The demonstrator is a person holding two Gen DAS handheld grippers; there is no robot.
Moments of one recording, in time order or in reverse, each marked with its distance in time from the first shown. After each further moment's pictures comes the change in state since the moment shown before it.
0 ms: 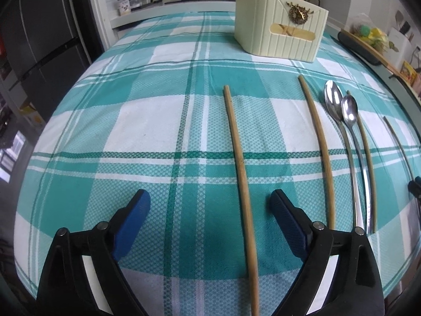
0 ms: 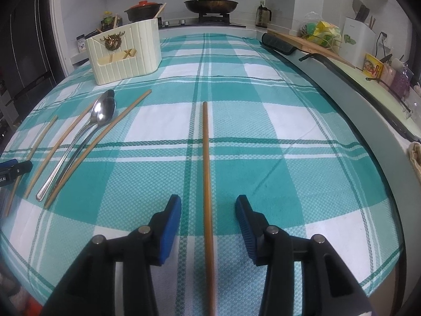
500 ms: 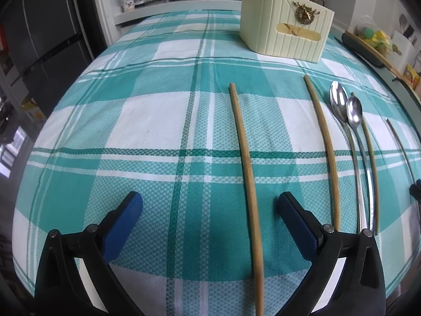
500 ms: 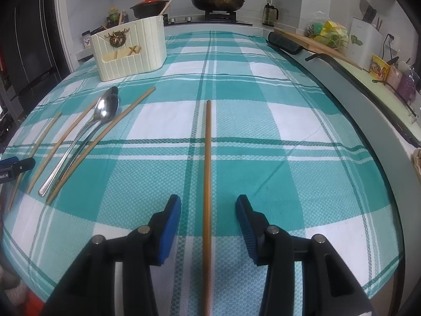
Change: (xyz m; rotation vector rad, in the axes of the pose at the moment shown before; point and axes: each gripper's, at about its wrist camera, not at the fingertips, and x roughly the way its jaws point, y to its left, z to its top) left arm 0.003 0.003 0.000 -0.009 0.006 0.002; right arm 0.001 -0.003 0.002 -0.028 0.016 0.029
